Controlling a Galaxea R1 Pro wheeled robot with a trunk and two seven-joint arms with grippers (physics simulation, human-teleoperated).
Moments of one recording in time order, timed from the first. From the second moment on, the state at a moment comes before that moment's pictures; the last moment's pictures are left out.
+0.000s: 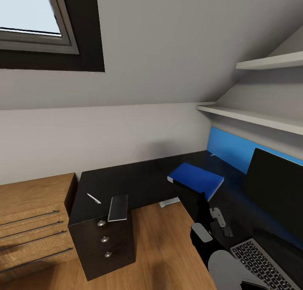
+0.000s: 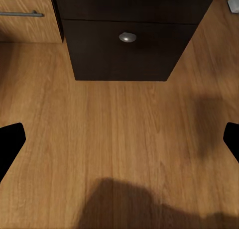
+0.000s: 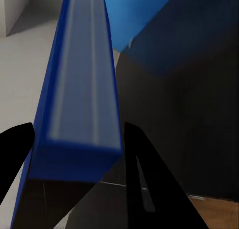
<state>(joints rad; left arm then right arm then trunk) -0.10 -0.04 0.31 -0.24 0.00 -0.56 -0.03 -0.69 0.15 -0.22 -0.37 -1.01 -0.66 0.16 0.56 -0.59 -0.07</state>
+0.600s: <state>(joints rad) -0.10 -0.04 0.31 -0.24 0.00 -0.56 -0.03 -0.69 0.17 -0.22 -0.35 -1.15 -0.73 0.13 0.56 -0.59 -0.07</state>
